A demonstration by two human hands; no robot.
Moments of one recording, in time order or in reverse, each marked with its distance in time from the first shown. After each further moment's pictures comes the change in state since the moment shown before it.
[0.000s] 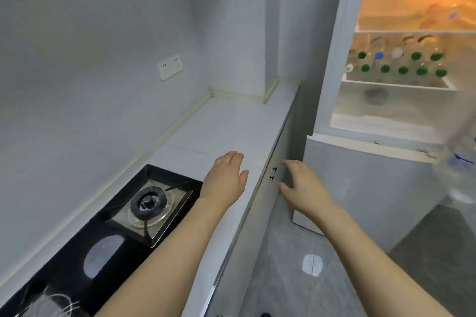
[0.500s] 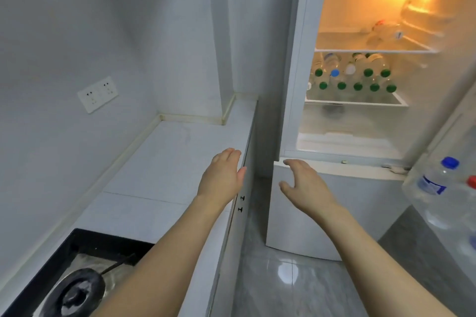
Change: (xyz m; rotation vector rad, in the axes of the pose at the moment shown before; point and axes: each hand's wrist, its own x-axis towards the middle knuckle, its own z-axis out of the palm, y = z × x) left_hand 0.202 0.032 0.037 -0.071 -0.003 0.193; right_hand 0.135 0.070 -0.054 -0.052 0.147 0.201
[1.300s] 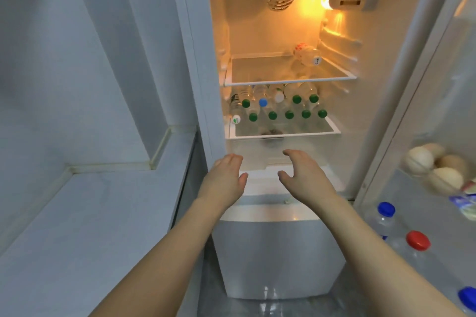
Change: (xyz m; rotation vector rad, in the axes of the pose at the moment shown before) left_hand 0.223 0.178 0.086 -0.062 -0.088 0.220; right_hand 0.150 0.191 -0.130 -0.002 0.207 0.138
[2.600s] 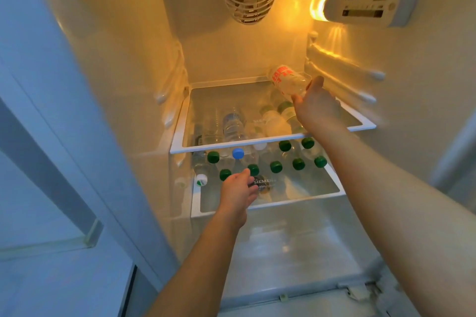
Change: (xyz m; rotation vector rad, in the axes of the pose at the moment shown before) left_hand 0.292 0.028 0.088 -1.464 -0.145 -0.767; right_hand 0.367 0.076 -0.093 -0.121 0.432 0.296
